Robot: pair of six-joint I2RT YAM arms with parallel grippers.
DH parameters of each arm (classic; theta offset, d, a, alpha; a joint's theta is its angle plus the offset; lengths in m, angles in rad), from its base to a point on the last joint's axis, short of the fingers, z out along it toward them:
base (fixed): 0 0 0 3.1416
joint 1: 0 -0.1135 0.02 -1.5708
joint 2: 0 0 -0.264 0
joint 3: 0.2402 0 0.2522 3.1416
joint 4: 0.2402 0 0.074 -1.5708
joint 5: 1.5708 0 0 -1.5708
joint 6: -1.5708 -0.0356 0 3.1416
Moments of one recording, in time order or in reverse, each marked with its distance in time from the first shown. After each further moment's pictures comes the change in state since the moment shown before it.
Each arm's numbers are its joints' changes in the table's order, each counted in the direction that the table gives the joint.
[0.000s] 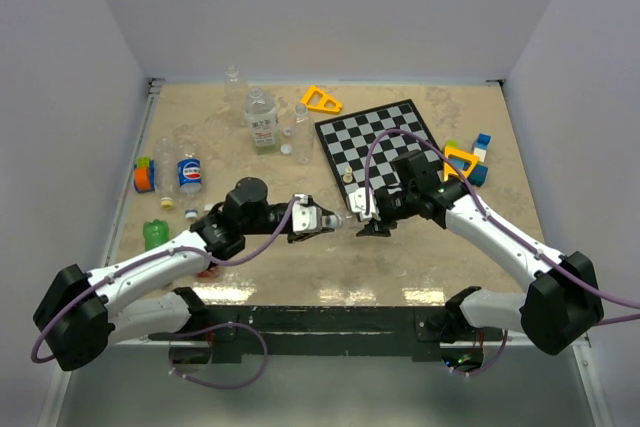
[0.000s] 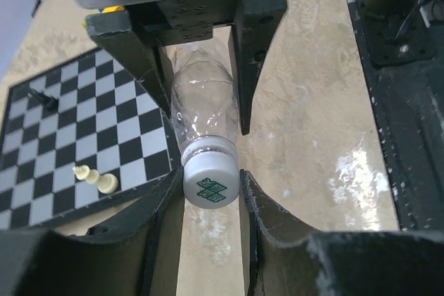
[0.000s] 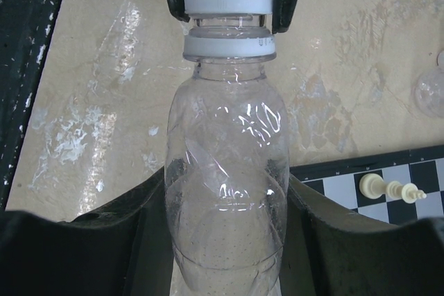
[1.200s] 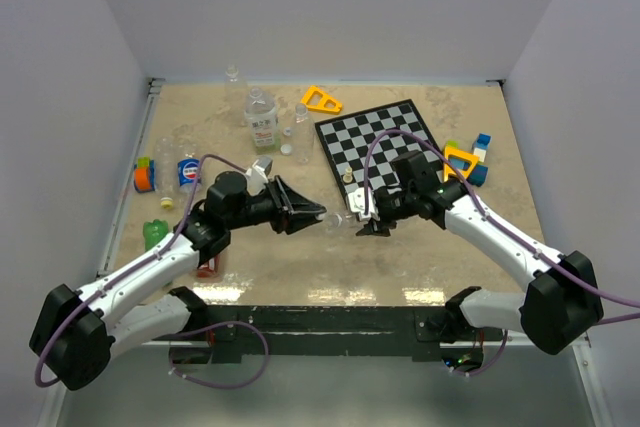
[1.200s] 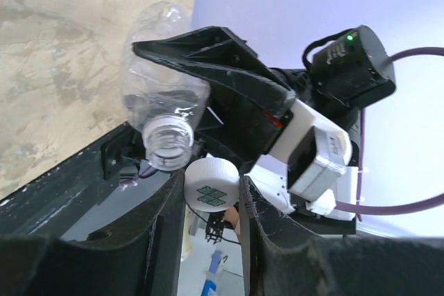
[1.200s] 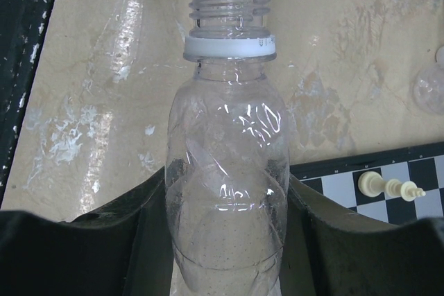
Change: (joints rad) left arm -0.174 0.076 -0.024 0.109 -0.095 1.992; right arm 0.000 -0.002 -0.008 -0.024 0.008 -0.012
